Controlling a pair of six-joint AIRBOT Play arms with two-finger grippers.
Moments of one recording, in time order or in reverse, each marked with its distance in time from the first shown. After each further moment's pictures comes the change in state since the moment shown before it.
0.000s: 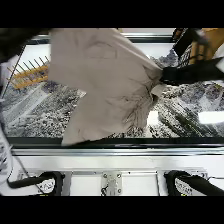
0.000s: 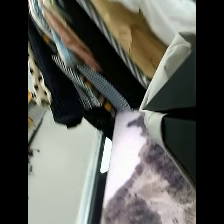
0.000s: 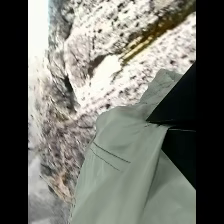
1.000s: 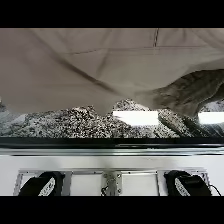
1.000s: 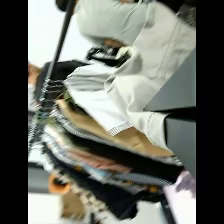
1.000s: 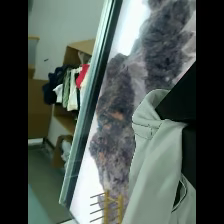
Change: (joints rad) left arm 0.092 0.594 0.174 -0.056 -0.385 -0.087; right arm 0.000 0.611 0.248 0.061 0.027 -0.183
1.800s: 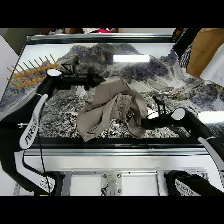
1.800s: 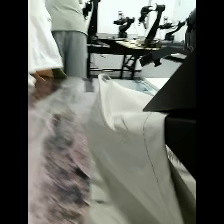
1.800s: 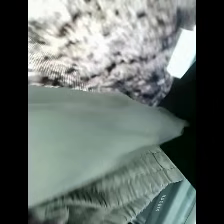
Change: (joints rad) left arm -0.140 -0.825 -0.401 -0.158 -0.084 -0.003; right arm 0.072 -0.455 -1.002 0.136 -0.282 -0.089
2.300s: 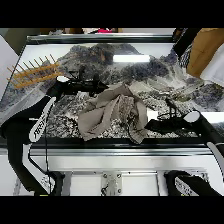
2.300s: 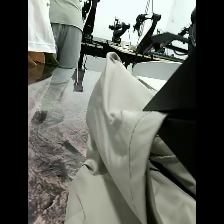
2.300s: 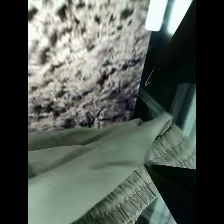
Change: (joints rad) left arm -0.056 -0.167 -0.044 -0.021 0.014 0.003; right arm -0.122 0.001 -0.155 0.118 0.034 -0.005
